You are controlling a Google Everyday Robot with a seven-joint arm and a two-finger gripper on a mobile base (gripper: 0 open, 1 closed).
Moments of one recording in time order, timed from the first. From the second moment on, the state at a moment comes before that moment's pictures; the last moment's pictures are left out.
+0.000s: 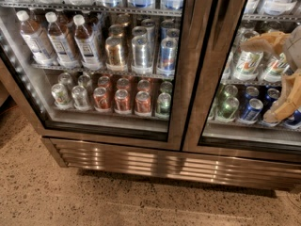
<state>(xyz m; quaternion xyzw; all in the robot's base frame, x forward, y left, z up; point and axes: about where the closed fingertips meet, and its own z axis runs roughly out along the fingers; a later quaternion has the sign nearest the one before) 0.454 -0.204 0.958 -0.66 0.65 0.19 0.33</state>
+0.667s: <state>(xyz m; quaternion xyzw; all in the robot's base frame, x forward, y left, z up) 0.452 -0.189 0.970 -0.65 0.64 0.22 0.35</state>
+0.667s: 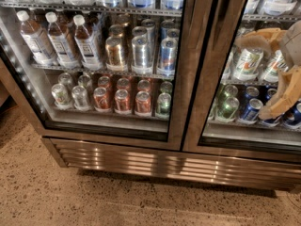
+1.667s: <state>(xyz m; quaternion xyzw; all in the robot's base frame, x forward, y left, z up) 0.430 -0.187 1.039 -0.66 0.62 0.16 0.40</state>
